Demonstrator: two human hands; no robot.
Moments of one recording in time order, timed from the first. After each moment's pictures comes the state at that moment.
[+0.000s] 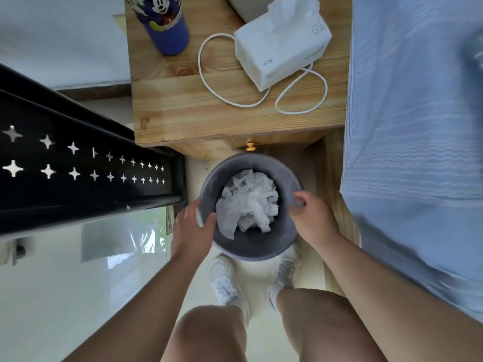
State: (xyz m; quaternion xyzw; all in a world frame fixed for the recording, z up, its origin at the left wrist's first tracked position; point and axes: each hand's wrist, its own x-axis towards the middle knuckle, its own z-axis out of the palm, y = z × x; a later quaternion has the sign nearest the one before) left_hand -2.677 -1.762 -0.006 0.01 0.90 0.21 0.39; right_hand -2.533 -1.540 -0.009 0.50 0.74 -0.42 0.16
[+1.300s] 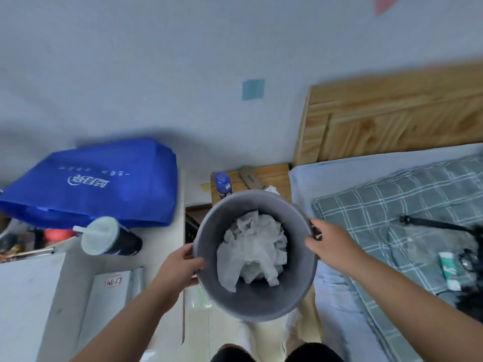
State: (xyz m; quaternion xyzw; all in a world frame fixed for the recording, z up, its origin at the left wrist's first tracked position) left_hand -2.712 -1.816 0.521 -0.05 0.78 0.44 0.44; right_hand -2.504 -1.517 0.527 0.38 0.80 -0.46 0.07
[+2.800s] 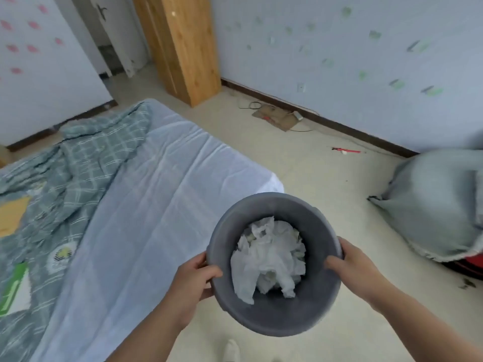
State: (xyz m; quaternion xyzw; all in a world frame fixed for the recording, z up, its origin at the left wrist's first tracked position) left_hand -1.937 -2.202 0.620 0.67 0.28 -0.18 0.66; right_hand -1.875 -2.546 0.630 0.85 -0.08 -0.22 -0.47
